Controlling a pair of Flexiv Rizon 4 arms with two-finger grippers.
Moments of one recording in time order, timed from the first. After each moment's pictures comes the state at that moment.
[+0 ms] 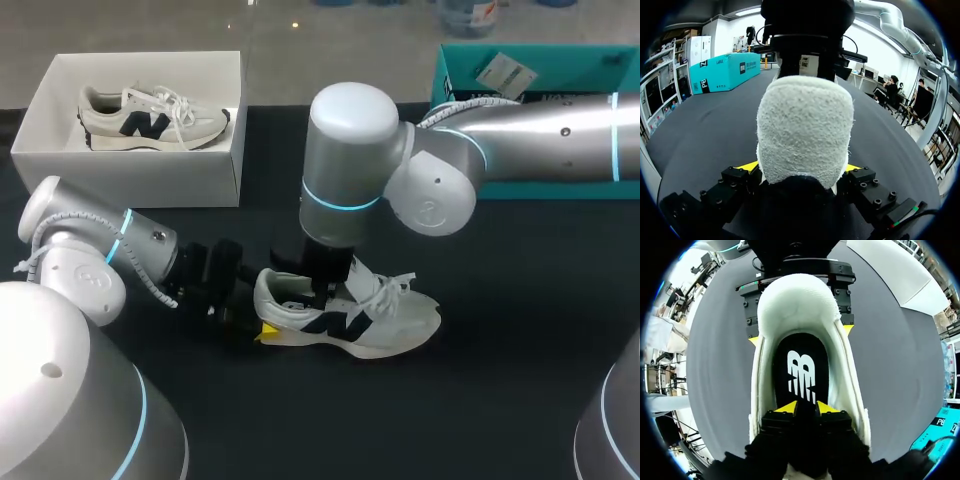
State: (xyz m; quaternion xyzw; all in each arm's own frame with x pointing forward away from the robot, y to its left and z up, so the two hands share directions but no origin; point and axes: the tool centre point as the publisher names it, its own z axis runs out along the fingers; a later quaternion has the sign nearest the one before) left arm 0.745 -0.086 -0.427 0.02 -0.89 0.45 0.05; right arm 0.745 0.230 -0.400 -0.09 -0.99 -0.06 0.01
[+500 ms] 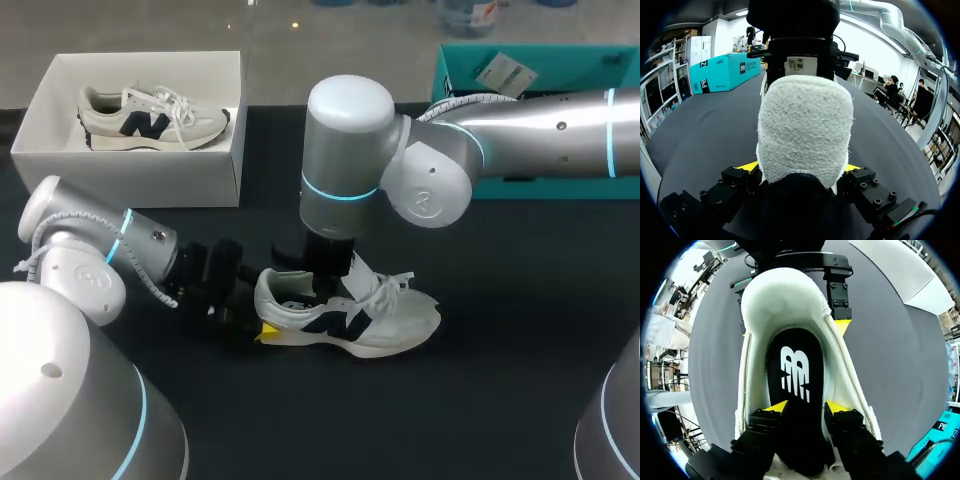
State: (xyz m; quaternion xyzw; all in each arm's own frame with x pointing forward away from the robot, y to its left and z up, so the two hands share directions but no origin) left arm 0.745 -0.086 -0.427 0.02 -0.89 0.46 0.05; right arm 0.750 0.225 -0.406 -0.08 -0.99 -0.04 0.04
